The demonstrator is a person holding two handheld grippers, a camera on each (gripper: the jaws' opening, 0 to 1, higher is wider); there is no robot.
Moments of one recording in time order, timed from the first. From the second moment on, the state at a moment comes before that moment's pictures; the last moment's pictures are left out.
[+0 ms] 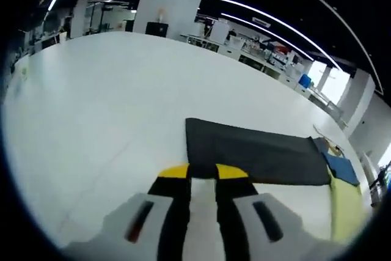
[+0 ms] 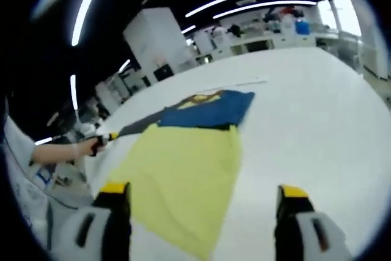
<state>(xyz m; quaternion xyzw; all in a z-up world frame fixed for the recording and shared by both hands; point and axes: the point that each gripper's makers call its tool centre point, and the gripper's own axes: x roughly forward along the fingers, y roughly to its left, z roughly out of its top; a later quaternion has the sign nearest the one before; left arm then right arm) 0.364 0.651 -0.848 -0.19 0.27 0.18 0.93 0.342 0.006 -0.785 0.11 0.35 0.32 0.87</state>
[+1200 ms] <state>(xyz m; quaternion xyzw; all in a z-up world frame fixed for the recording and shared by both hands) 0.460 0.441 -0.730 -0.24 0.21 -0.08 0.94 0.356 0.010 -0.771 0.16 0.30 0.33 0.88</state>
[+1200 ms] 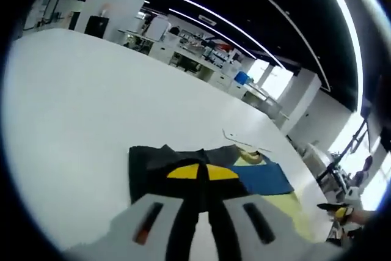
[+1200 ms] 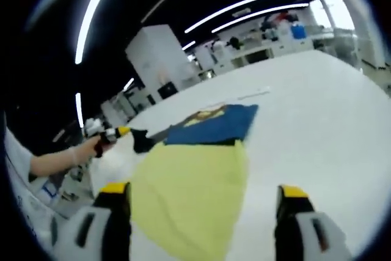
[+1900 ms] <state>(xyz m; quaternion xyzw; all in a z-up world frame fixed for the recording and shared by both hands) 0.519 0.270 -0.718 -0.29 0.22 -0.21 0.91 0.349 -0.015 -0.778 0.18 0.29 0.31 0.89</state>
